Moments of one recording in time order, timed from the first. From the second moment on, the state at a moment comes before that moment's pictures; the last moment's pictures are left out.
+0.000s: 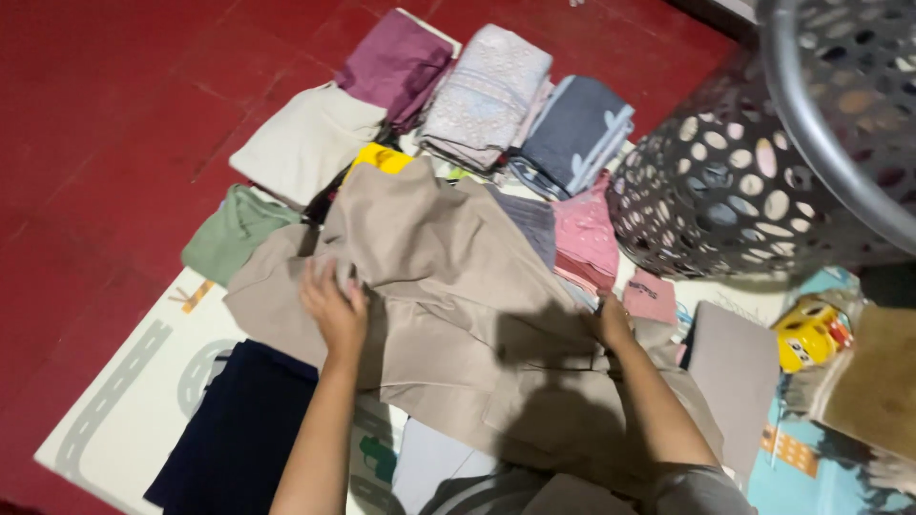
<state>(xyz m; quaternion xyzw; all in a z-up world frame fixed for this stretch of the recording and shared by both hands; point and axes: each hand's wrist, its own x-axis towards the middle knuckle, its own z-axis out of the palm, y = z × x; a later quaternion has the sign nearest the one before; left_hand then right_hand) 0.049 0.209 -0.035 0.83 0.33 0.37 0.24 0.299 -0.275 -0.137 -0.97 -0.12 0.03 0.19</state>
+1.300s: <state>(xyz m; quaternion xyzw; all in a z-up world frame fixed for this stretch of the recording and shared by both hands) 0.366 0.188 -0.101 0.97 0.19 -0.05 0.13 0.245 -0.327 -0.033 -0.86 -0.09 0.10 0.49</state>
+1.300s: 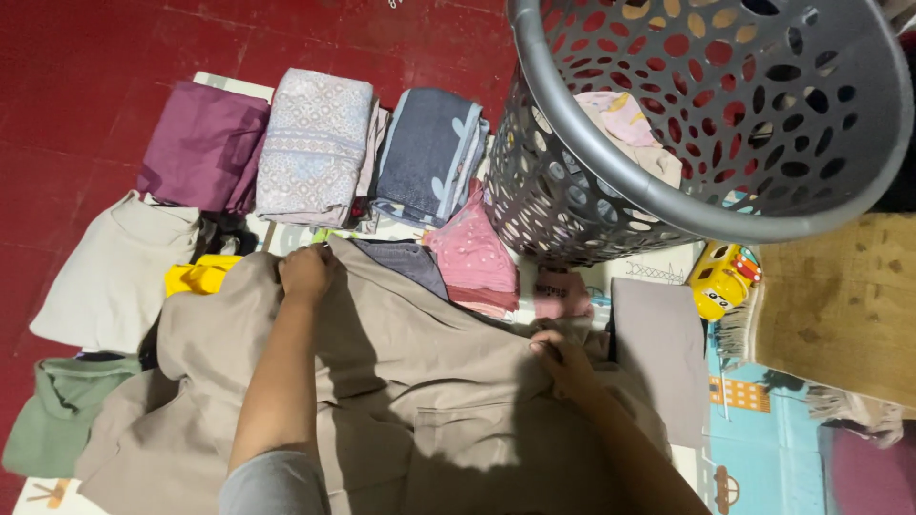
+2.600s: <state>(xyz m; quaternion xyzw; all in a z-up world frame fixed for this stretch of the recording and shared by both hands) 0.386 0.262 0.129 0.98 -0.04 0.02 0.19 0.271 -0.358 0.027 -0.82 0.04 0.44 0.35</state>
